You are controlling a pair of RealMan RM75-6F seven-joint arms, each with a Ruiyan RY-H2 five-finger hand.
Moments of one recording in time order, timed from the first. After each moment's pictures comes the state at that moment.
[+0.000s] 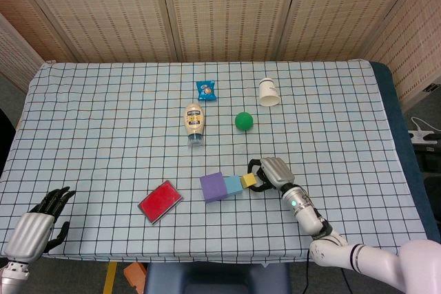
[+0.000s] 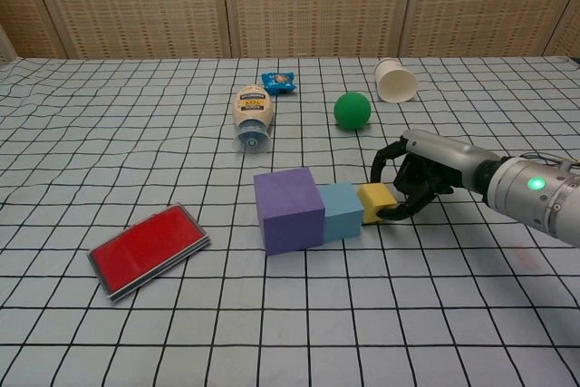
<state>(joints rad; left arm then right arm) -0.08 -1.15 0.06 -1.55 1.64 1.48 0.07 0.66 -1.70 0.18 -1.24 -1.20 0.79 0.11</state>
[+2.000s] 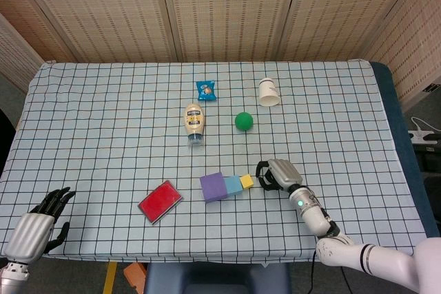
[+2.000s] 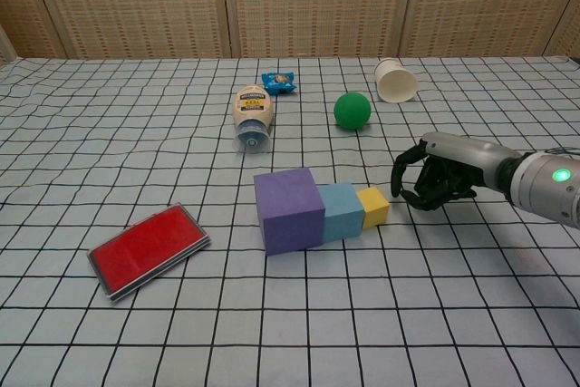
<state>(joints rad) -0.08 -1.15 0.07 -1.55 1.65 1.48 0.07 0.66 -1.60 0.18 -1.38 -1.02 0.75 -0.01</state>
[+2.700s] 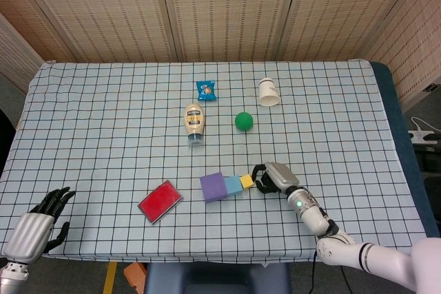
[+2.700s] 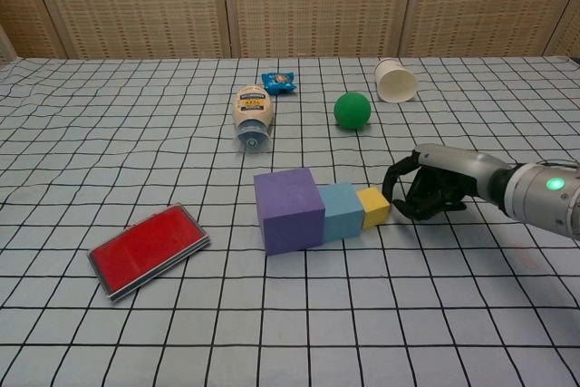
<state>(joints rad) -0.08 -1.15 0.07 -1.55 1.65 1.48 0.06 0.66 -1.62 0.17 -1.31 -1.12 0.68 0.17</state>
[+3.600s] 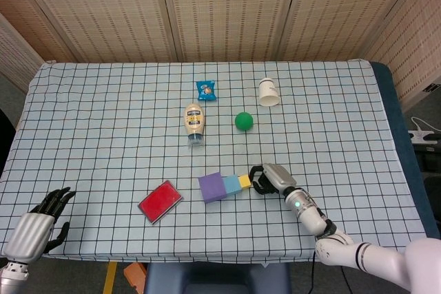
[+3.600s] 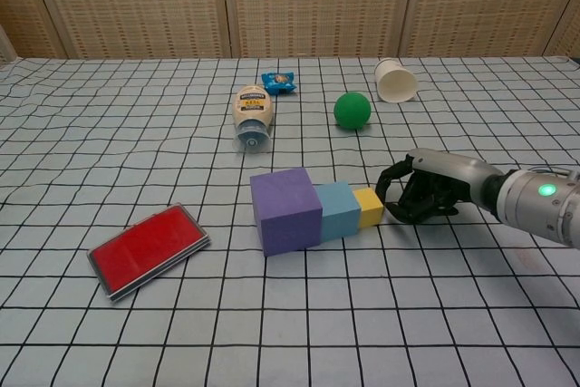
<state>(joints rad) -0.08 -1.15 0.07 -1.55 1.65 1.48 0.06 0.66 -1.65 0.16 -1.25 -1.20 0.68 0.28</state>
